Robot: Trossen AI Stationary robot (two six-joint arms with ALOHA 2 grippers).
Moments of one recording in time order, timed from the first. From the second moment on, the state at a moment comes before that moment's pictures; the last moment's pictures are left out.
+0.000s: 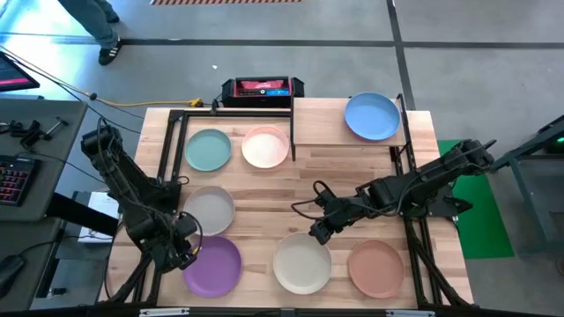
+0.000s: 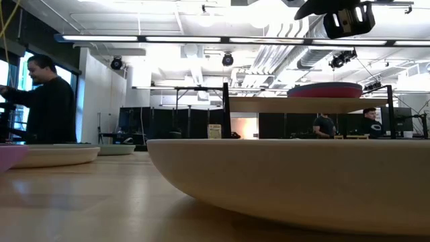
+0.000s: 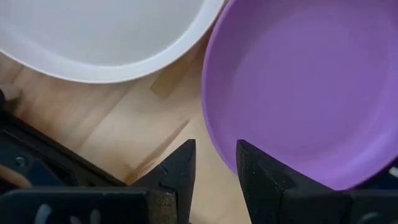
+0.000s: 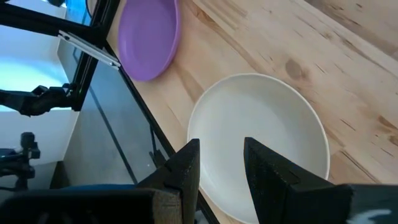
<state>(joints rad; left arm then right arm) -1.02 1.26 0.79 -0.96 -0.12 -1.72 0.38 1.45 1.14 -0.47 0.01 1.26</state>
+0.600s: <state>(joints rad) -1.02 1.26 0.62 -0.72 -0.10 -1.75 0.38 1.45 1.14 -0.46 0.01 1.26</state>
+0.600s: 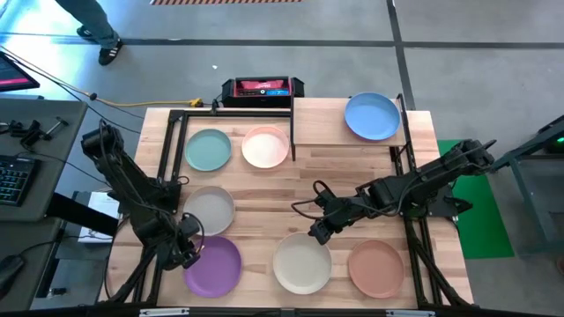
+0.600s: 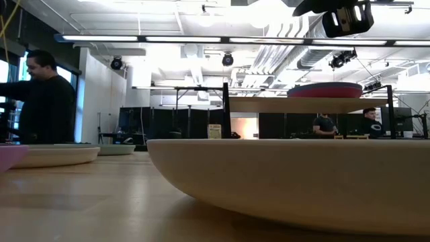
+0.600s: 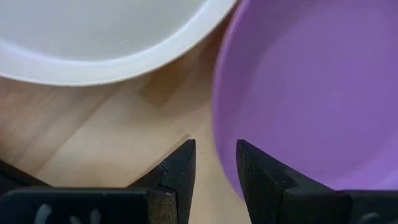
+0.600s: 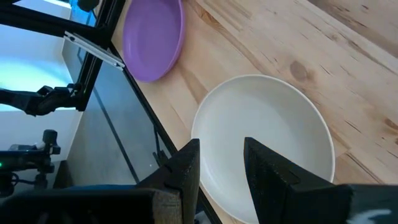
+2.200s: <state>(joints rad) -1.02 1.30 0.72 -0.61 -0.17 -1.63 0.38 1.45 1.14 -0.47 0.00 1.22</state>
